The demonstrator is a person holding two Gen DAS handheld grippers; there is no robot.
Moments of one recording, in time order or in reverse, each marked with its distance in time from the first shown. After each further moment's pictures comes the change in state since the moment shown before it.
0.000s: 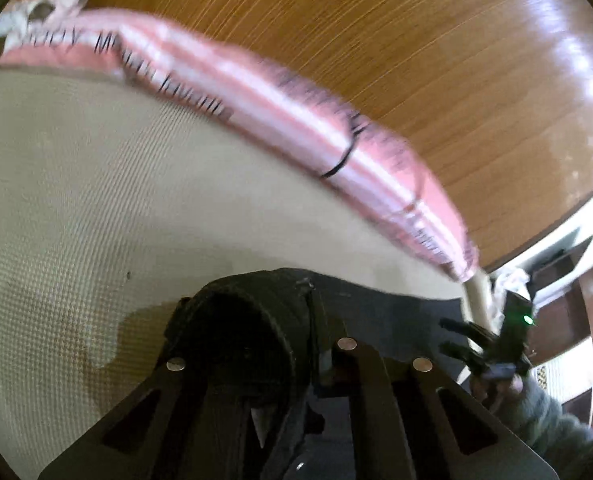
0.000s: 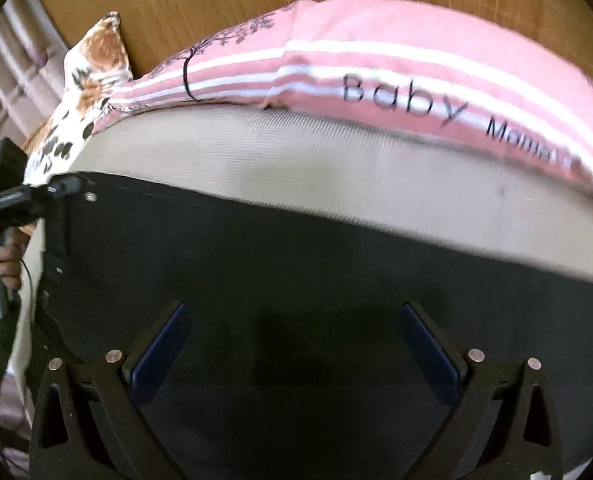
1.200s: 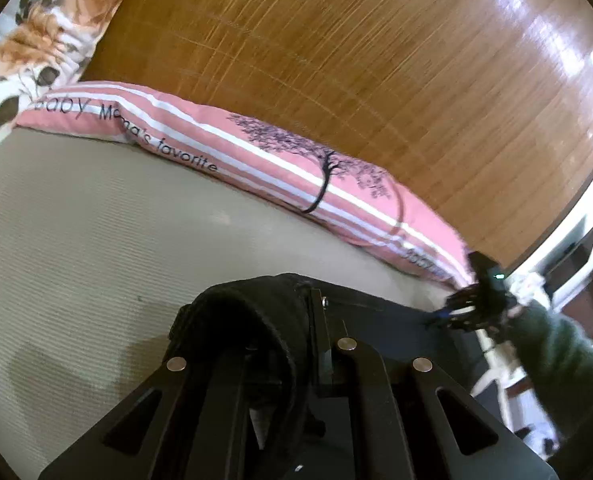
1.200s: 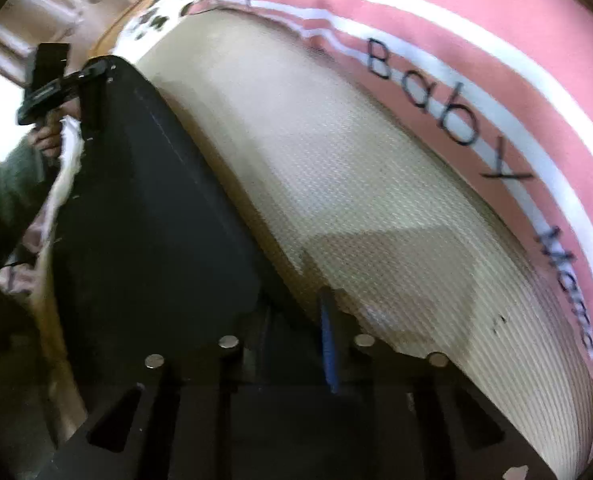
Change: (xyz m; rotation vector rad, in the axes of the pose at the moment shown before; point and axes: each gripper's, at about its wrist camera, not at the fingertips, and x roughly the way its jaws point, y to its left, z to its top) left arm -0.021 -0.028 -0.010 0.108 -0.148 0.107; right arm 0.039 -0.062 0.051 -0.449 0.343 0.290
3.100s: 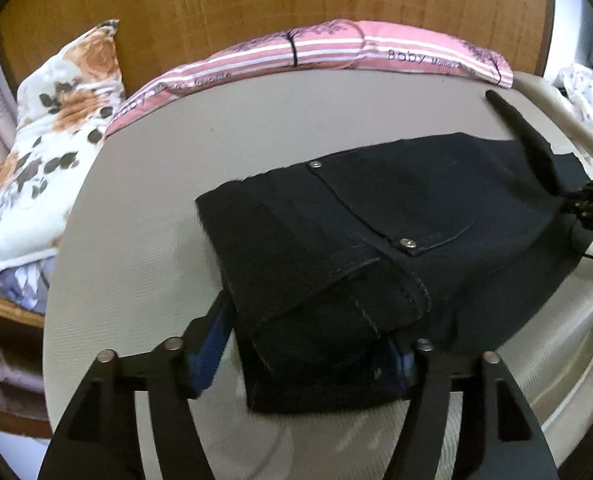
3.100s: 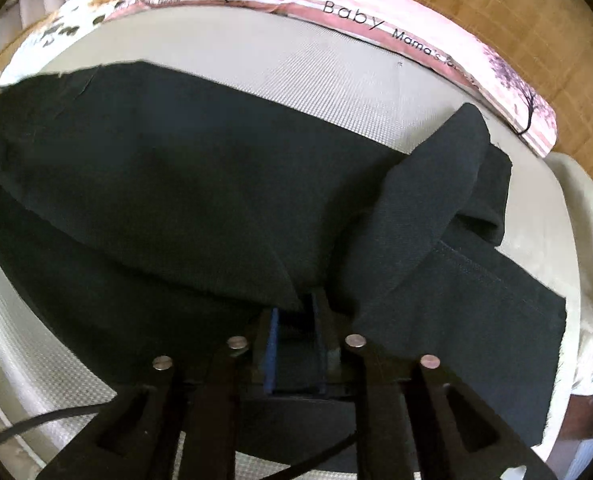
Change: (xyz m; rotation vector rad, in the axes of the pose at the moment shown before) left arm -0.140 -0.080 -0.207 0.476 0.253 0.426; right arm 0.010 0.268 -0.226 0.412 -0.195 -0.612
